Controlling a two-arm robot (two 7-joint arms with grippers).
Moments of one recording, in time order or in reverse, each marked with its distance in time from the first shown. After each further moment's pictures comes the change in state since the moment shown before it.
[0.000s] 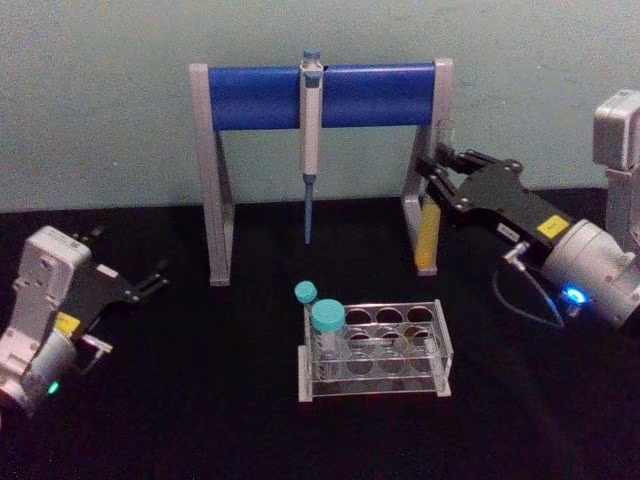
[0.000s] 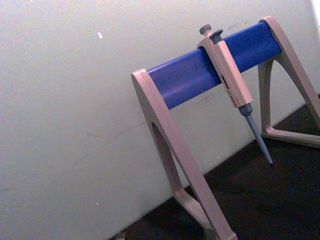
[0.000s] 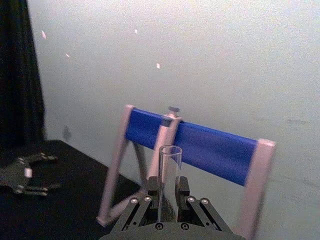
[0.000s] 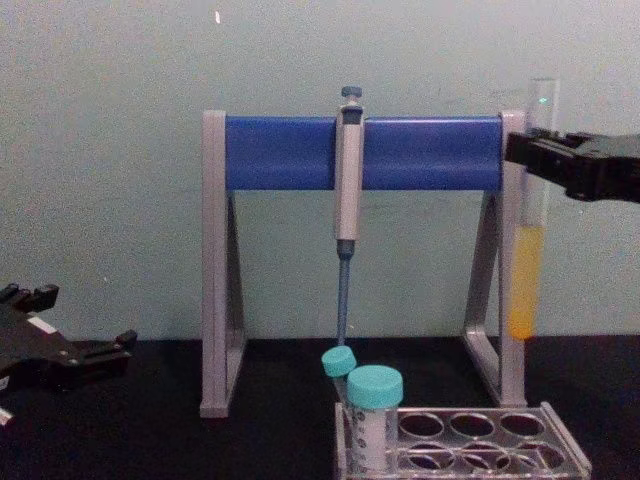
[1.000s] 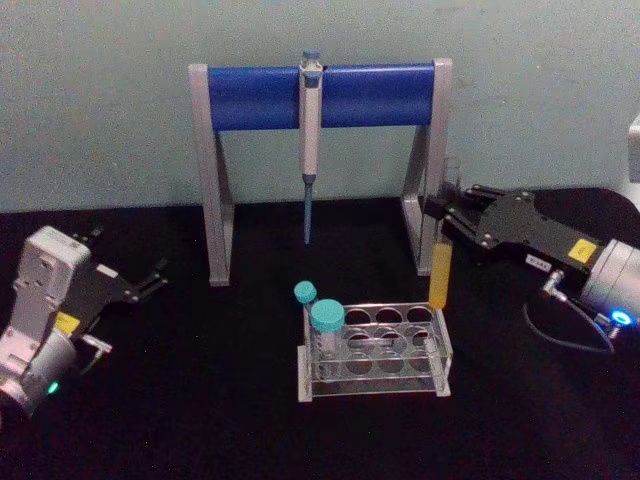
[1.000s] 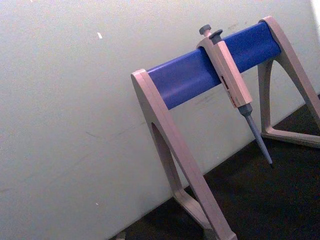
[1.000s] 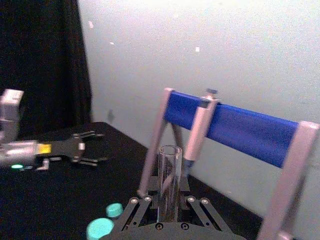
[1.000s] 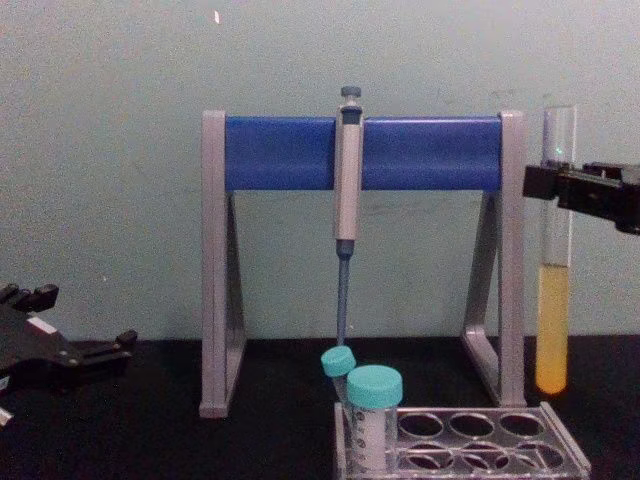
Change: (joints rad) left arm 0.000 0.000 0.000 0.000 0.000 0.000 0.000; right arm -0.019 0.147 -0.021 -0.027 0.148 0.033 0.176
